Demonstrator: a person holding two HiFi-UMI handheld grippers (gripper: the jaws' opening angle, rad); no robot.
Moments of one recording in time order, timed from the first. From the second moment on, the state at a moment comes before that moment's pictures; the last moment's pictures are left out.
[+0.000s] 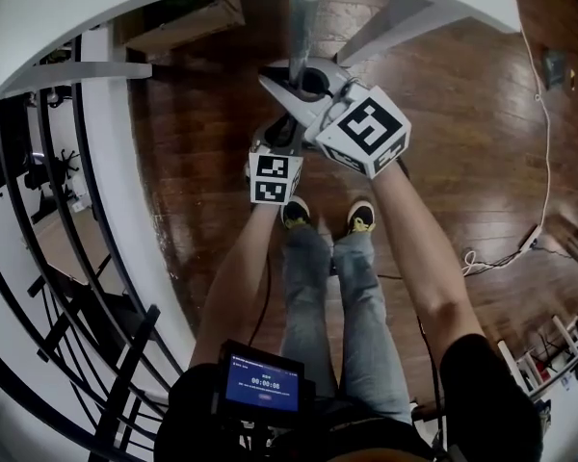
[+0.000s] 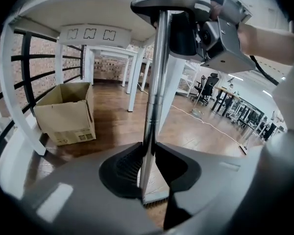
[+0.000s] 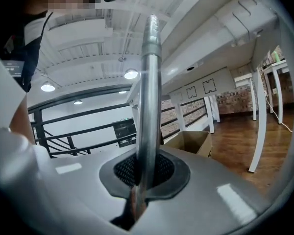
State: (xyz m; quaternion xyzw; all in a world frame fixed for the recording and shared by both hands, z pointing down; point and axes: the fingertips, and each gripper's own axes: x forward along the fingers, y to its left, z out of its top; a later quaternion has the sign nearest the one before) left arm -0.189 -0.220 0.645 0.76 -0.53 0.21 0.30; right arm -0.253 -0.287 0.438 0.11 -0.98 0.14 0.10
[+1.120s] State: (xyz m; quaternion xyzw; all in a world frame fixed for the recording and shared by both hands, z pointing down) left arm -0.181 -0.273 0.603 0.83 -0.50 0.17 0.20; right arm -0.232 -0.307 0.448 0.15 -0.98 0.14 0.08
